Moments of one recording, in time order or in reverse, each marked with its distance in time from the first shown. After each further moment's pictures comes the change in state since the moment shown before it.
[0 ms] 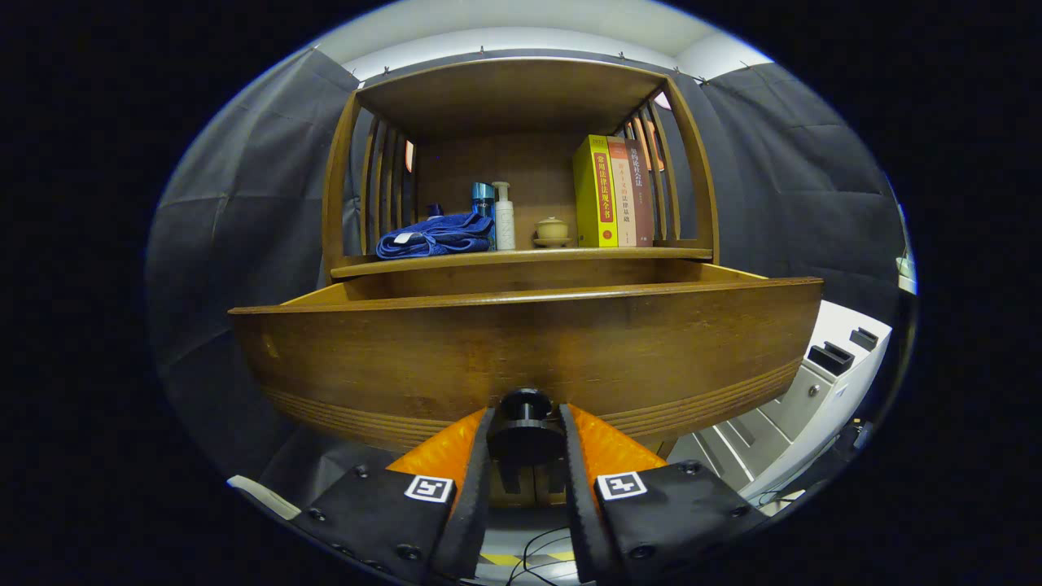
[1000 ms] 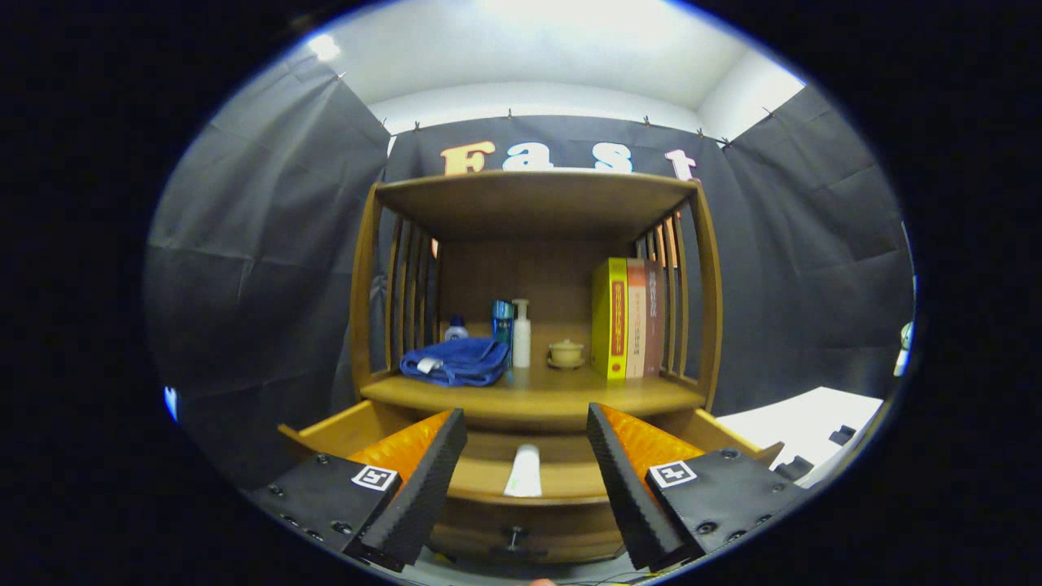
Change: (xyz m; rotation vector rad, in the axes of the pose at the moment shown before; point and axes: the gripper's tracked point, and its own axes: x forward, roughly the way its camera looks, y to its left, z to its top) arm -0.034 -0.003 0.208 -0.071 -0.288 0.096
